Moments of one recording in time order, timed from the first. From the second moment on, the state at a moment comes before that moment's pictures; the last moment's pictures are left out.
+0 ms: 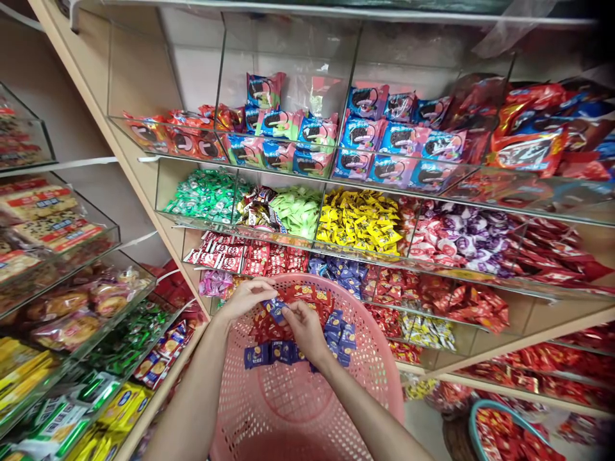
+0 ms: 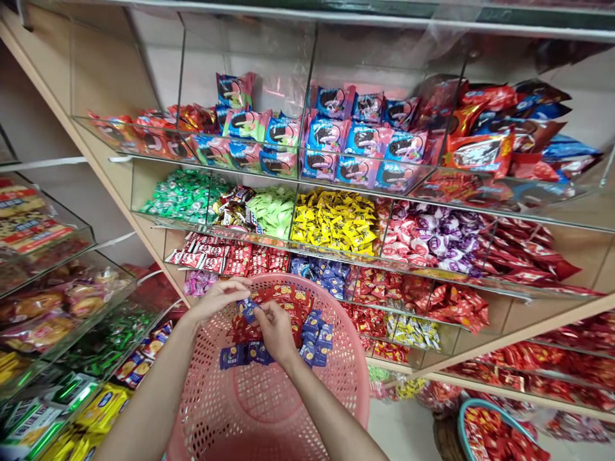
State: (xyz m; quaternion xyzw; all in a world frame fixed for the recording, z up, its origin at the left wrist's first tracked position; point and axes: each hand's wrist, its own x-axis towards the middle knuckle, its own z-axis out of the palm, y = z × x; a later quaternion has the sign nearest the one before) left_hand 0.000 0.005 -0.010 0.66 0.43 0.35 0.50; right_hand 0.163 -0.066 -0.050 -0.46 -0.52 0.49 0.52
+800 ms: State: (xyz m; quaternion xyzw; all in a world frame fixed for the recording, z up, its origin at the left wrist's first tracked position) left_hand 0.000 0.003 -0.004 0.68 0.45 0.32 0.48; right_hand 0.204 -0.051 -0.016 -0.47 -0.45 0.50 0.57
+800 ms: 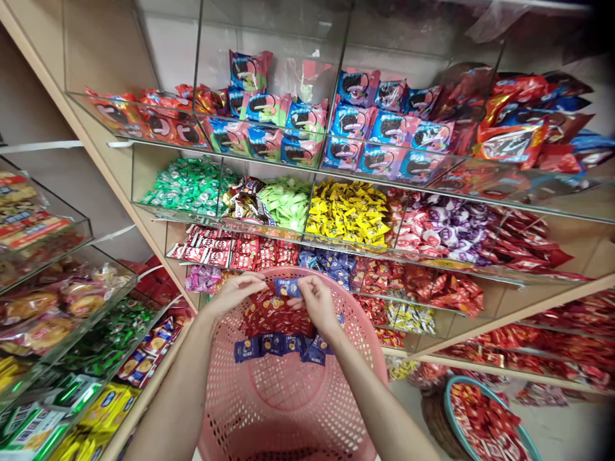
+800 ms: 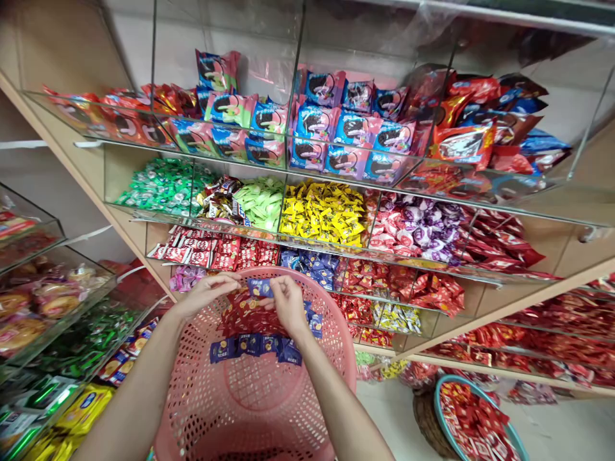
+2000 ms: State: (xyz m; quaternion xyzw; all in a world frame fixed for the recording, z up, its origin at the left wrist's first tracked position) left_hand 0.001 0.007 -0.004 0.68 0.46 0.31 0.47; right_hand 0.298 -0.071 -0.039 -0.72 -0.68 0.09 0.07
